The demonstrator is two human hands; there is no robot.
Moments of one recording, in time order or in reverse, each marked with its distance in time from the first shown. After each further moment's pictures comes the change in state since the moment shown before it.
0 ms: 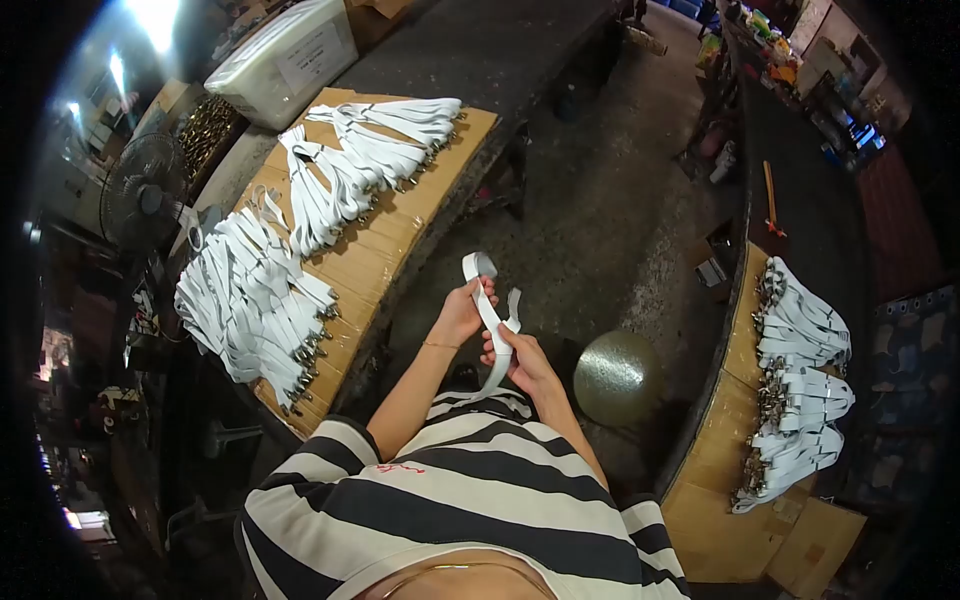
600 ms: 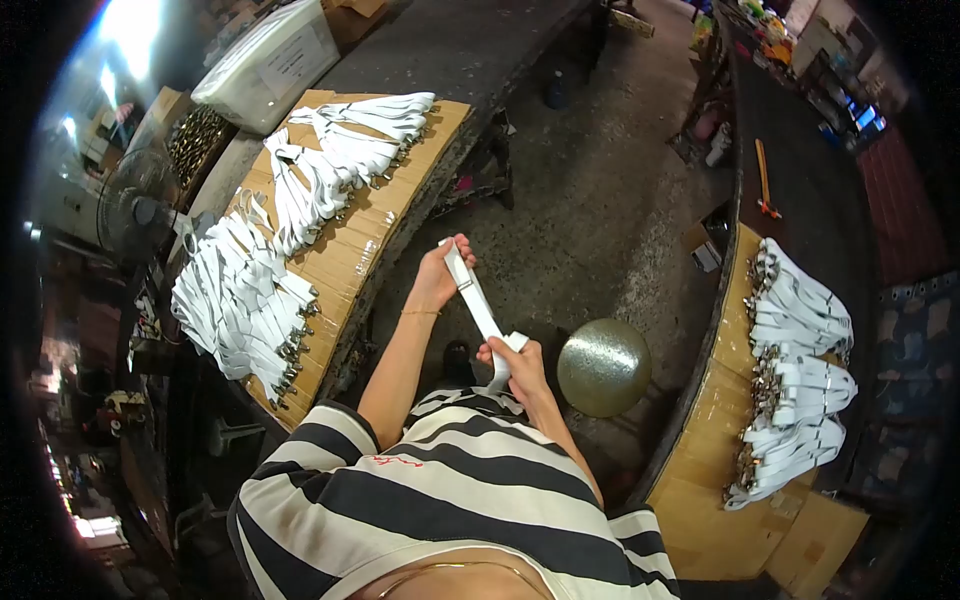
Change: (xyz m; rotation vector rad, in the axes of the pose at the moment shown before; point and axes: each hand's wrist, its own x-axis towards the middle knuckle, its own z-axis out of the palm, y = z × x) left_hand 0.041 0.009 0.038 0.050 -0.079 0.088; right_hand -0.043 -0.008 -0.039 -0.090 0.105 -0.258
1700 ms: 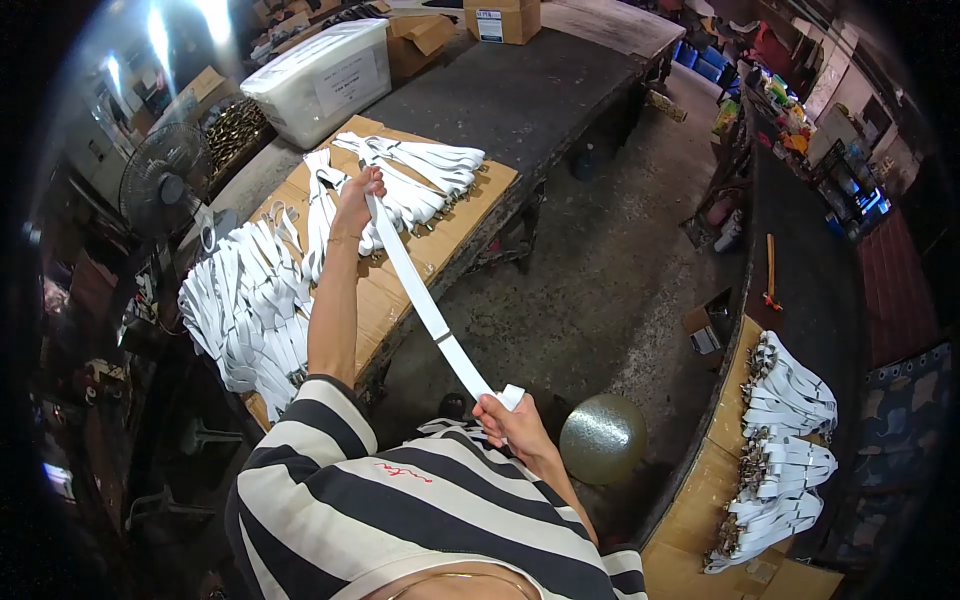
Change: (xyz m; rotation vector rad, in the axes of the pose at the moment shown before) left_hand 0.060 0.314 -0.011 0.229 -0.098 0.557; right_hand -0.020 -0.052 0.094 -0.173 -0.303 0.186
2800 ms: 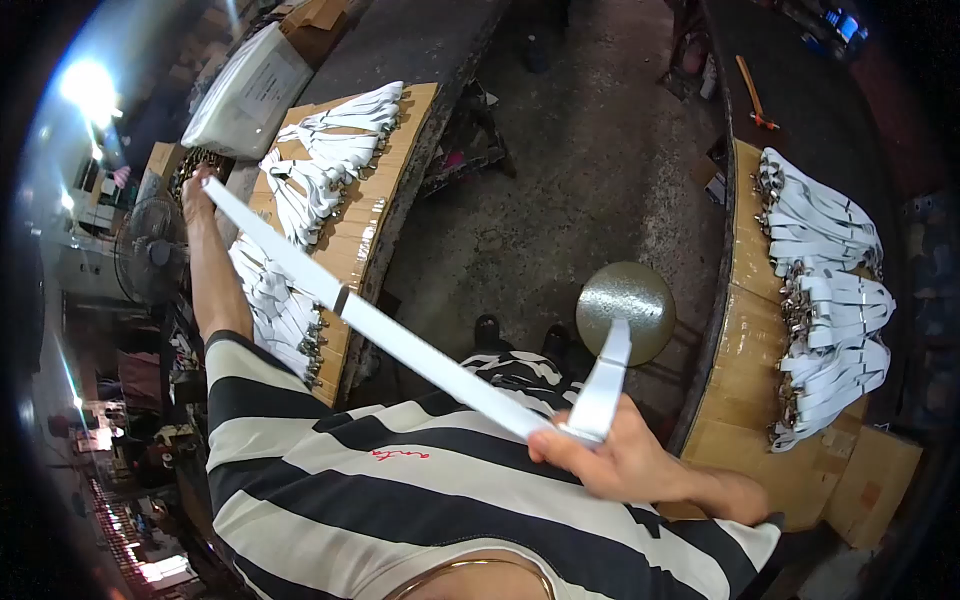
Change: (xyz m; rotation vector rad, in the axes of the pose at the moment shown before) left_hand 0.033 0.199 -0.047 0.078 0.093 0.054; right_hand -0.250 -0.077 -0.026 -0.508 0.065 -0.114
